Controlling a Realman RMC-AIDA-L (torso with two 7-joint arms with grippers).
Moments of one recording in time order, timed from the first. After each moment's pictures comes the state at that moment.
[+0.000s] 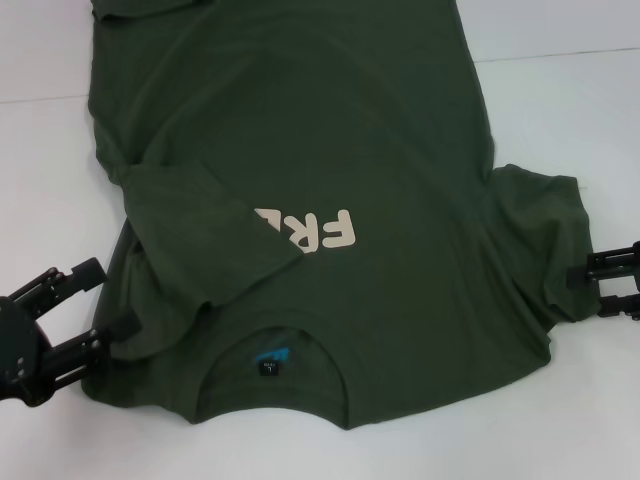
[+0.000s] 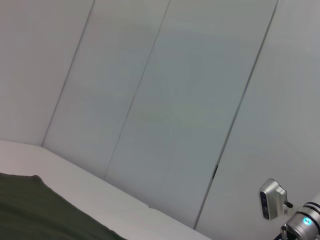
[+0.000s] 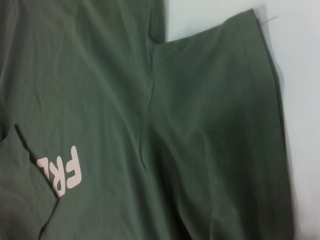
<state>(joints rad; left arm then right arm) -0.29 -2.16 0.32 0.69 1.98 1.92 -1.28 0.51 1.84 -0.46 -0.58 -2.50 -1.54 2.59</state>
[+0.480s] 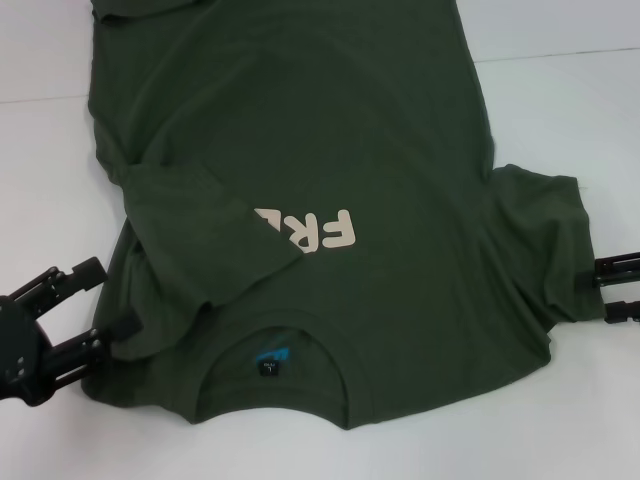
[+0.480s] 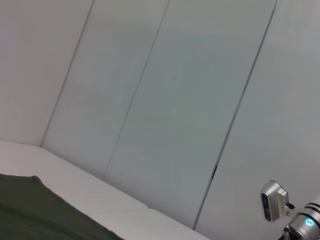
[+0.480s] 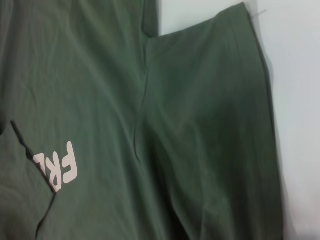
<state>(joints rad) -0.29 -2.16 0.32 0.69 1.98 1.92 -1.28 0.50 1.83 -0.46 -0.58 -2.50 -1.56 2.59</state>
